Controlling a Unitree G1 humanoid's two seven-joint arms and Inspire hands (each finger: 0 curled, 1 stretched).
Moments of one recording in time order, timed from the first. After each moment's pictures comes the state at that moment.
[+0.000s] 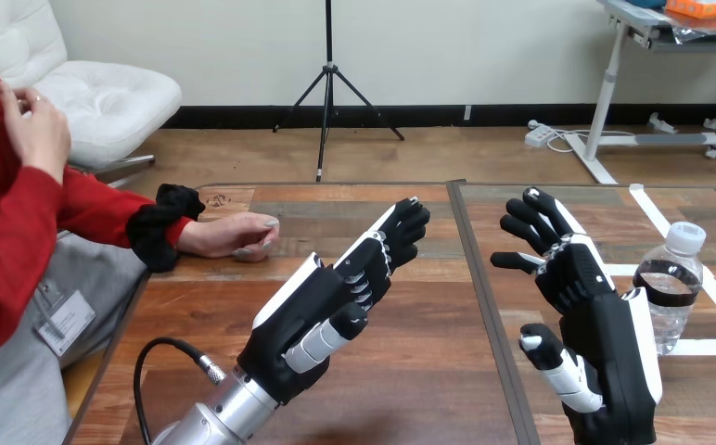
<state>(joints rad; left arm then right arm) -0.34 0.02 0.06 1.01 -0.31 -0.98 -0.97 0.07 -0.05 -0.07 0.52 0.03 -1.10 0.15</state>
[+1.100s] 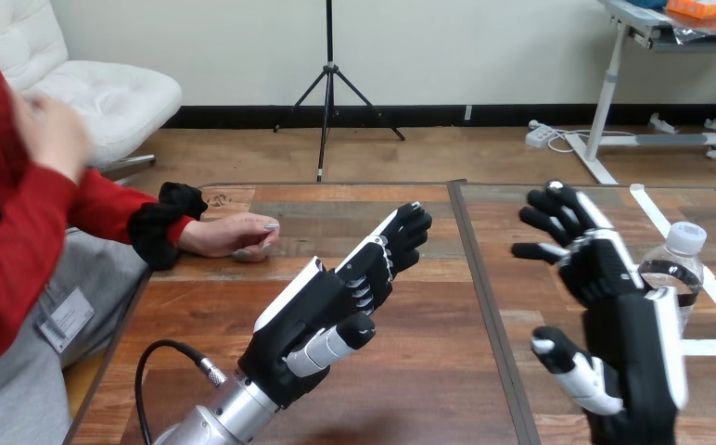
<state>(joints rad) -0.34 0.02 0.06 1.02 -0.31 -0.98 -0.98 0.10 -0.04 -0.10 0.45 -0.01 -1.16 0.08</state>
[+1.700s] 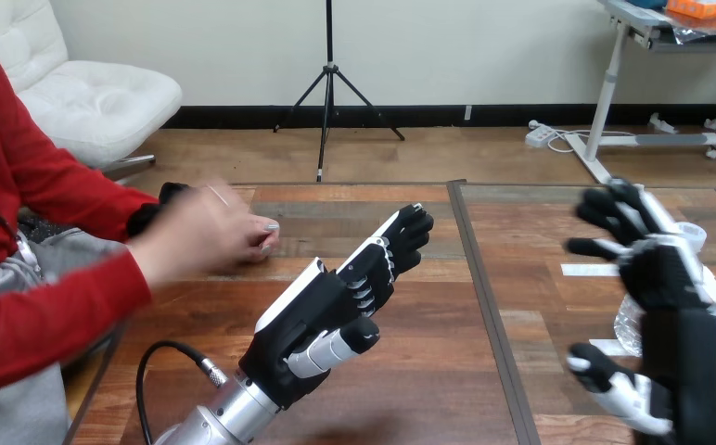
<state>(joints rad) -0.34 0.02 0.06 1.02 -0.31 -0.98 -0.99 0.16 -0.04 -0.18 0.36 -0.05 -1.23 -0.01</state>
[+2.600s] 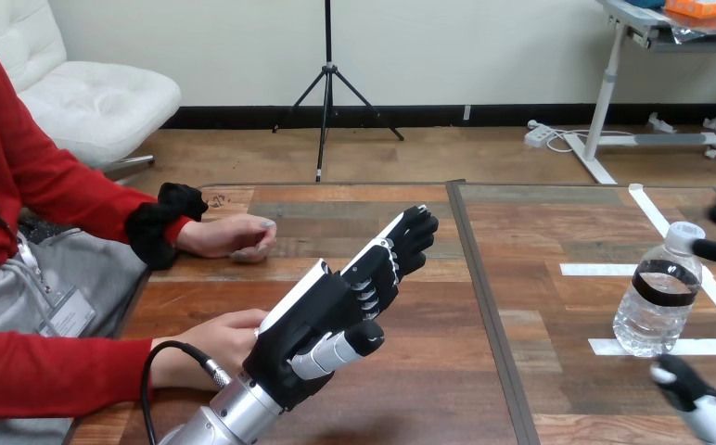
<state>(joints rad) -0.34 0.01 0.06 1.02 -0.31 -0.98 -0.99 0.19 0.00 -0.37 0.35 -0.09 -1.34 -0.13</state>
